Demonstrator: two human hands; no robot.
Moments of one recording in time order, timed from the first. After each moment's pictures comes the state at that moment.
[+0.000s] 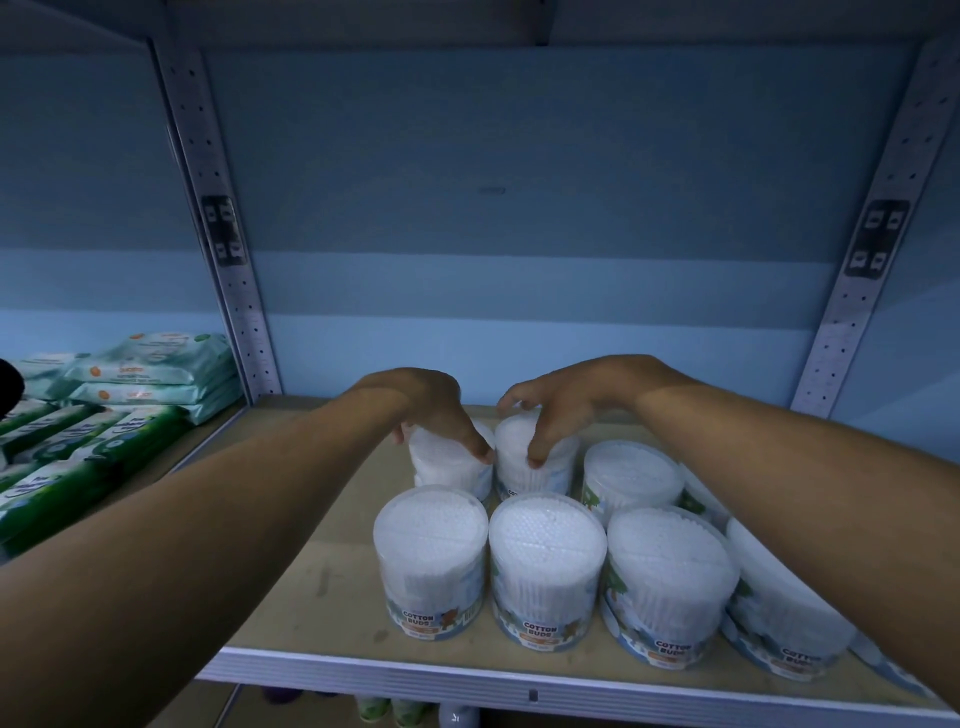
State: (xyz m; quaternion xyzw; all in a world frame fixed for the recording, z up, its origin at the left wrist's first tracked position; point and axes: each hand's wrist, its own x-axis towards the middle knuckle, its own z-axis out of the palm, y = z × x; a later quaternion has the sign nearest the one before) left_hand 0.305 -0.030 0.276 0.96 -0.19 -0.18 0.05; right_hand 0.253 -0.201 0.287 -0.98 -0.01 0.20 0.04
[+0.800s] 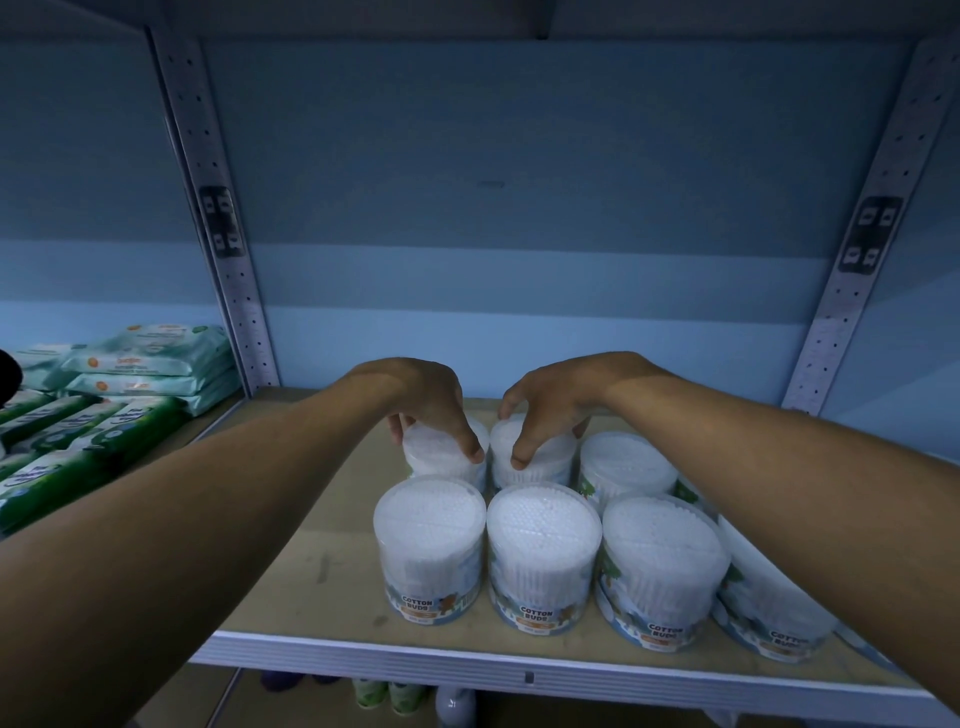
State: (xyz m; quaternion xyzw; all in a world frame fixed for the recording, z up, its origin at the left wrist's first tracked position) left_hand 0.299 -0.026 0.278 0.96 -0.20 -0.20 0.08; right_hand 0.243 -0.184 0.287 -0.98 0.01 0.19 0.02
